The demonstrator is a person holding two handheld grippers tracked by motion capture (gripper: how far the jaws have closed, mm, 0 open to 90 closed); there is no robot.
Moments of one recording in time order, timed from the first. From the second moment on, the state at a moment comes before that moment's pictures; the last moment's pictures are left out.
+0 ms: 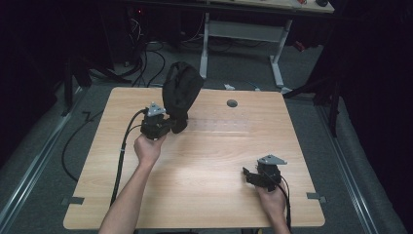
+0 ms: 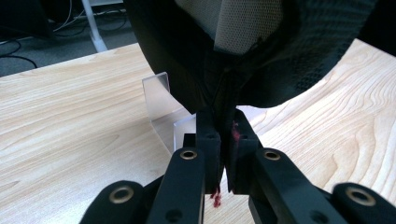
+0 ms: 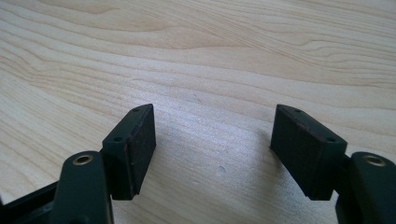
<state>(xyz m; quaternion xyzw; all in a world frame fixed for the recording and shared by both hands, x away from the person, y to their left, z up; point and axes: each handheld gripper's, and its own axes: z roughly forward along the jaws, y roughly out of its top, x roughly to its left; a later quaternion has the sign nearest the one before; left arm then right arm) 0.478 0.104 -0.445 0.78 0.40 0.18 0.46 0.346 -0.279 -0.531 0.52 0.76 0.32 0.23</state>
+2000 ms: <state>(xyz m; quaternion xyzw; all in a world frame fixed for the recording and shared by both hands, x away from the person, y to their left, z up) 0.440 0.153 -0.427 0.76 0.42 0.15 0.47 0.346 -0.279 -0.531 0.53 0.76 0.32 0.23</state>
